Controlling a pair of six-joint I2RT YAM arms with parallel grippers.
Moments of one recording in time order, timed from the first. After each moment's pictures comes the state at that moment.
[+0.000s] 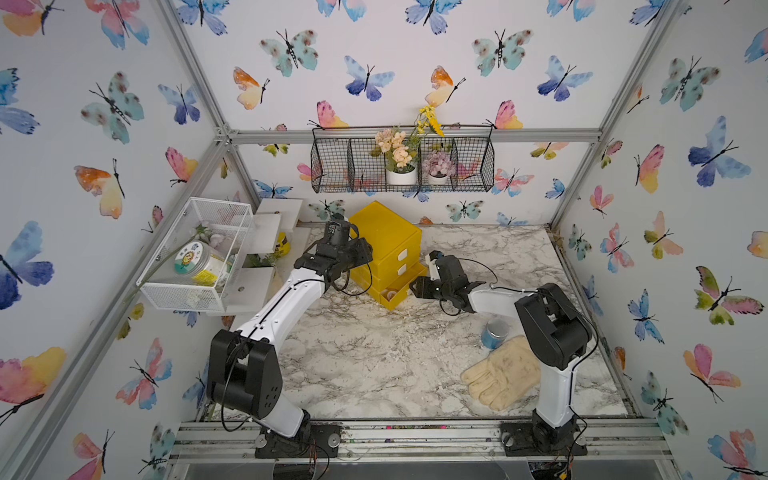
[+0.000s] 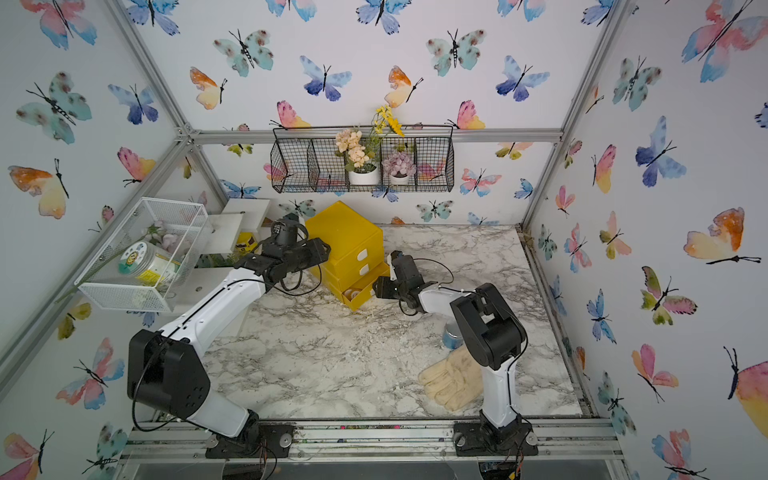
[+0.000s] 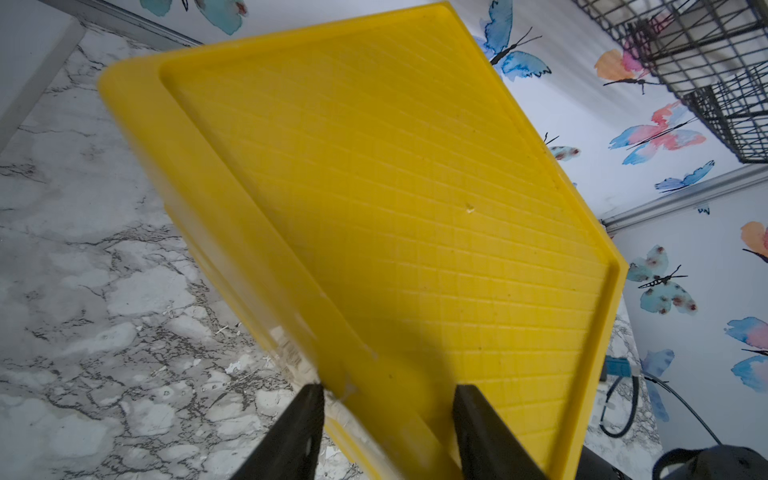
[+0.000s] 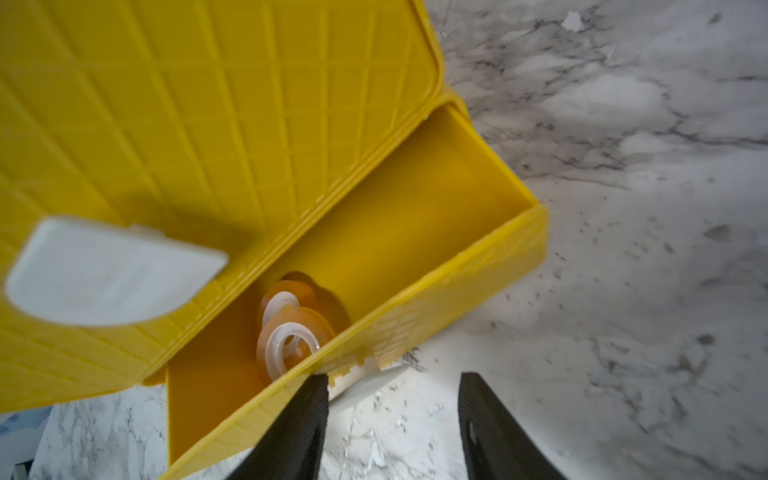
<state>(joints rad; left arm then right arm) -0.34 1.56 1.32 -0.39 0.08 -0.57 0.60 2.00 1.19 0.13 -0.21 0.53</state>
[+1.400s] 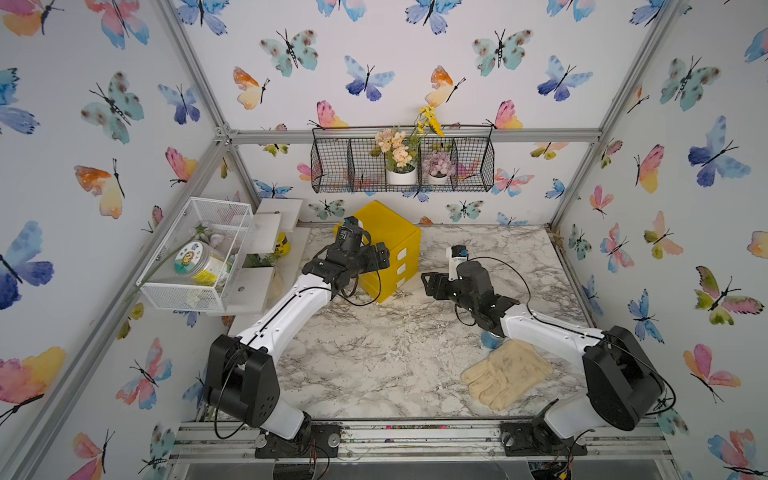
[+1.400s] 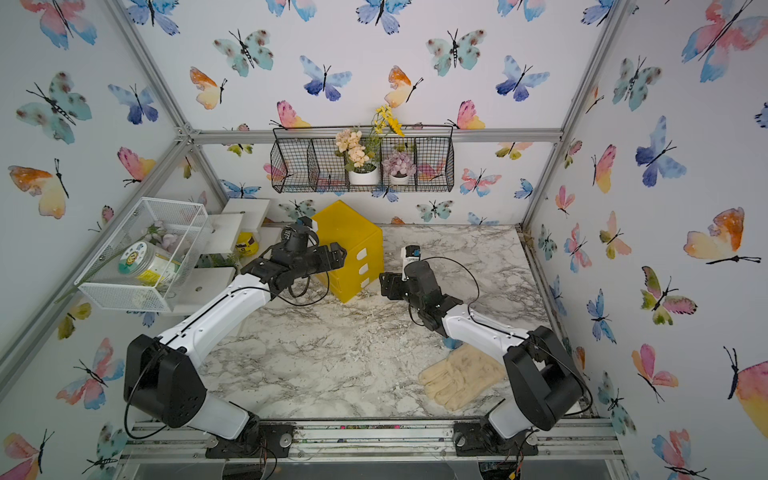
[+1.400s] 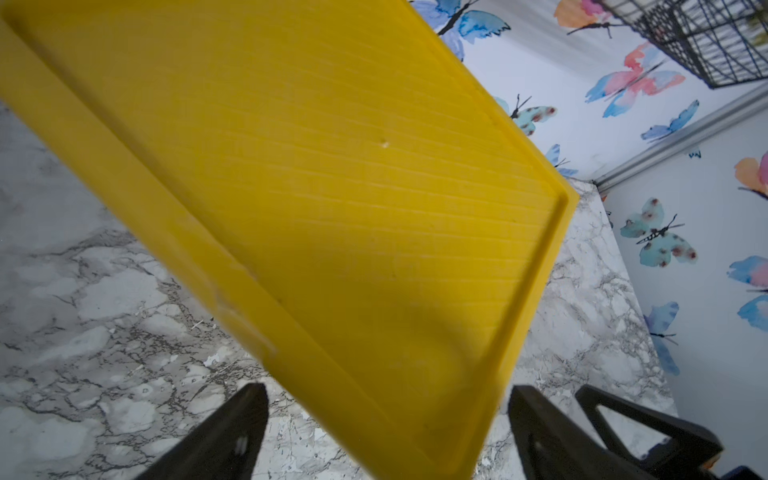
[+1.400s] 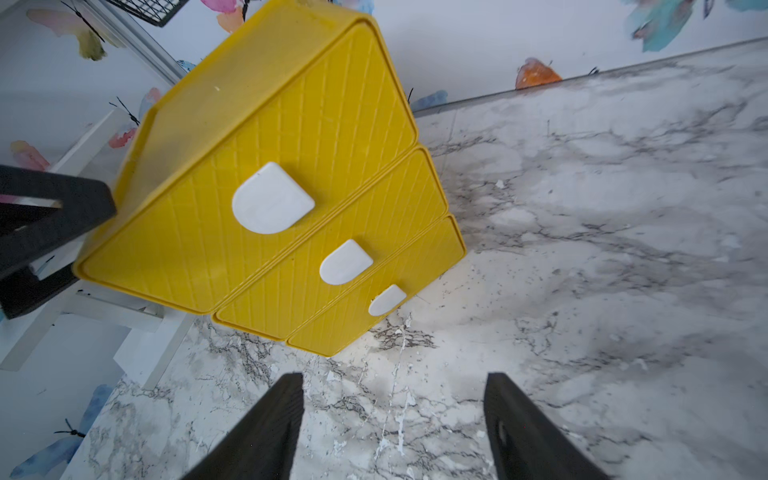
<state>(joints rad) -0.46 1.49 1.28 -0.39 0.01 -0.52 0.66 1.47 0.88 0.16 0.07 0.51</state>
